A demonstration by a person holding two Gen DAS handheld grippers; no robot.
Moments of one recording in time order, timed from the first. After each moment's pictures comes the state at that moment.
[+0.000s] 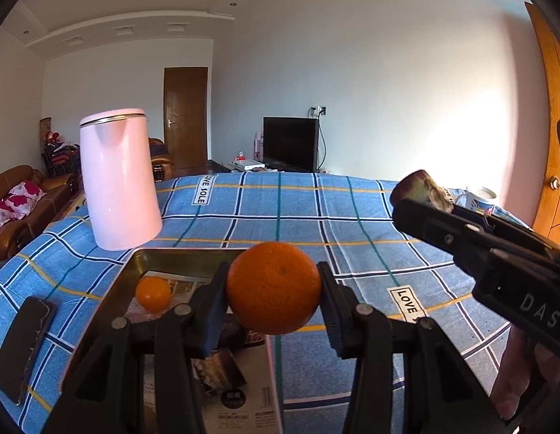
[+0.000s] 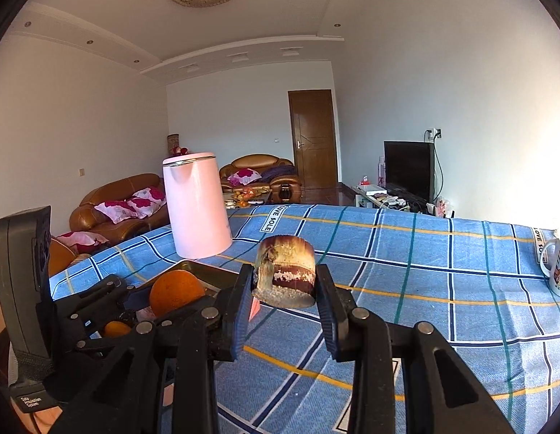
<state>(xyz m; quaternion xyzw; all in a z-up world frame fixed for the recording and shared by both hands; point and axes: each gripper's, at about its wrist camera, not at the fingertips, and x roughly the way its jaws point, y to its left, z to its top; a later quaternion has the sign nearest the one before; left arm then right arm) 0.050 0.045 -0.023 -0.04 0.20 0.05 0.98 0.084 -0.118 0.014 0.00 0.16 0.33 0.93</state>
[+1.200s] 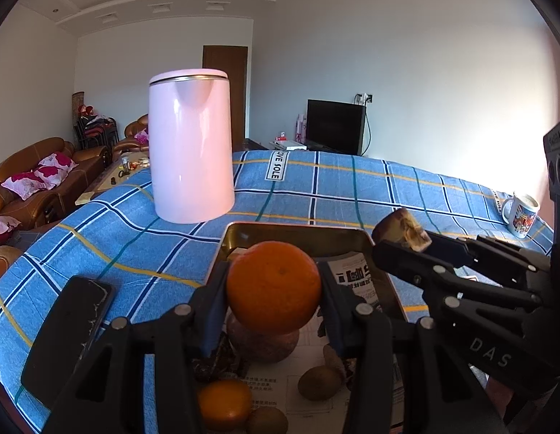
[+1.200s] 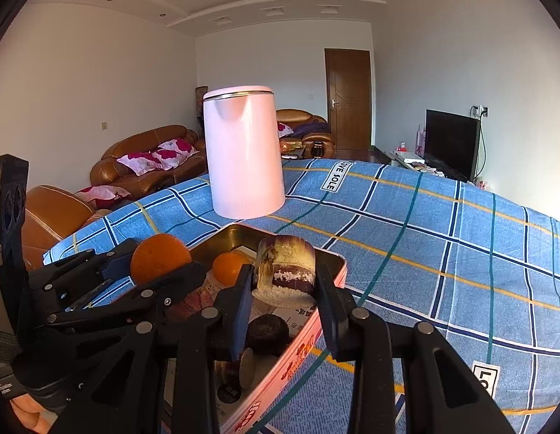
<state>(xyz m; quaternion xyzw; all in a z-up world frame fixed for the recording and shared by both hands) 0.044 0.127 -0.039 -0.06 0.24 0.12 0.96 0.103 -0.006 -0.016 -0.06 0.24 0.38 0.89</state>
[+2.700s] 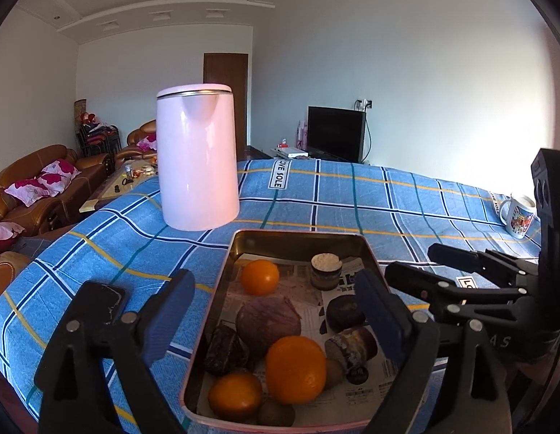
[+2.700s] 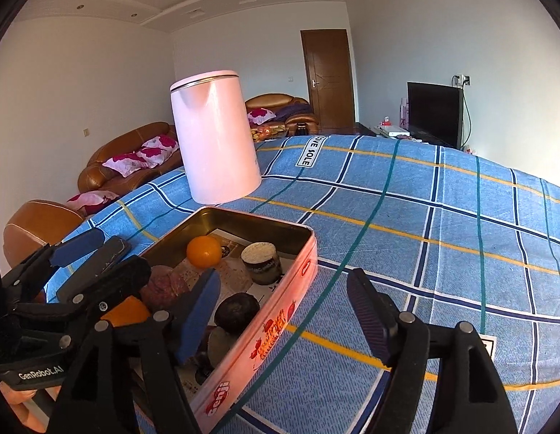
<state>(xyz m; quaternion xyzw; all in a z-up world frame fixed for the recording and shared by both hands) 0.028 0.128 -0.028 -0.05 0.23 0.12 0.96 0.114 -0.031 -0.025 -0.03 0.28 0.35 0.89</state>
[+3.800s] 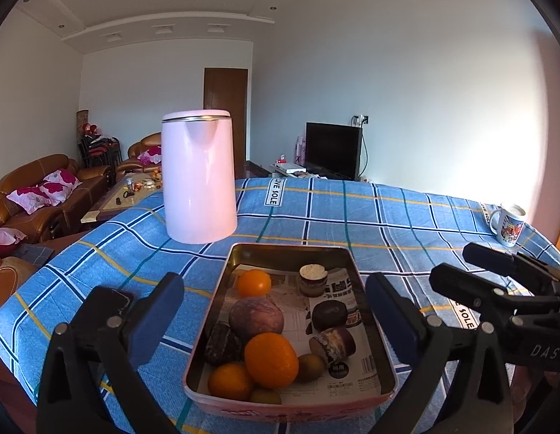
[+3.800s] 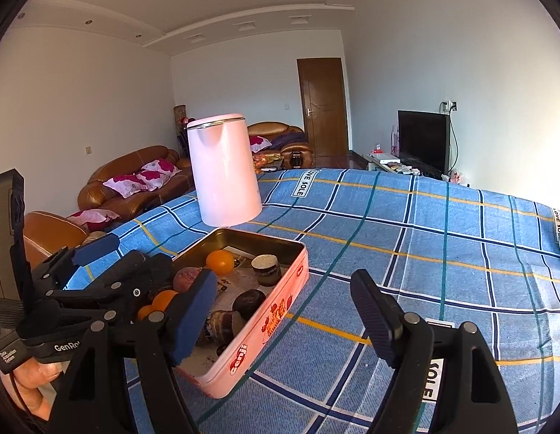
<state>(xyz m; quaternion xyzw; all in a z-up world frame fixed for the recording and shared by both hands) 0.002 0.115 -0.014 -0.05 0.20 0.12 0.97 0.063 -0.072 0.004 -0.02 0.23 0.34 0.91</state>
